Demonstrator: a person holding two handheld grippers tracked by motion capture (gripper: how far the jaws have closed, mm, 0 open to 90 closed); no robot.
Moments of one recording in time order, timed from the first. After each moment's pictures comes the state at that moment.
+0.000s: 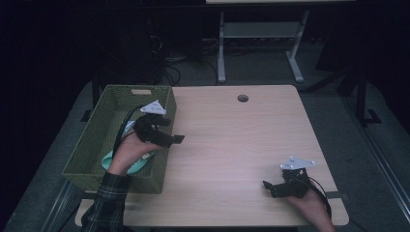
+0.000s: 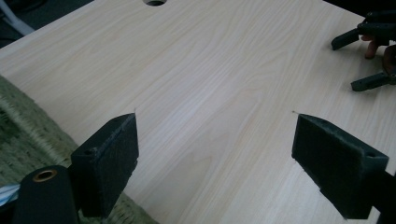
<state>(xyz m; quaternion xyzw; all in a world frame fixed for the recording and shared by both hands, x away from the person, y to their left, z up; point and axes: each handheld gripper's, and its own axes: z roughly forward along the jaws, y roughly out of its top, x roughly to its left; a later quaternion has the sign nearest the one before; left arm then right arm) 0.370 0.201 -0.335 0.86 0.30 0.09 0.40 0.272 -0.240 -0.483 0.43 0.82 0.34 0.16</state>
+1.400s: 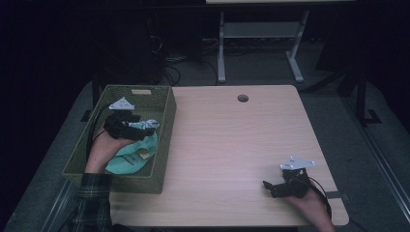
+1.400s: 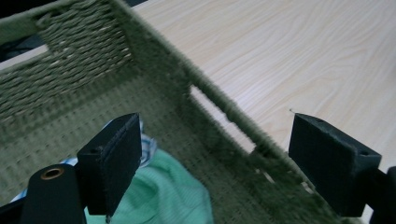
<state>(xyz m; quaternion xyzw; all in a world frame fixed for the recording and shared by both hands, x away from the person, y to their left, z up) 0.381 0.282 -0.339 0.83 0.38 0.16 0.37 0.272 -0.240 -0.483 0.43 0.82 0.34 0.16</state>
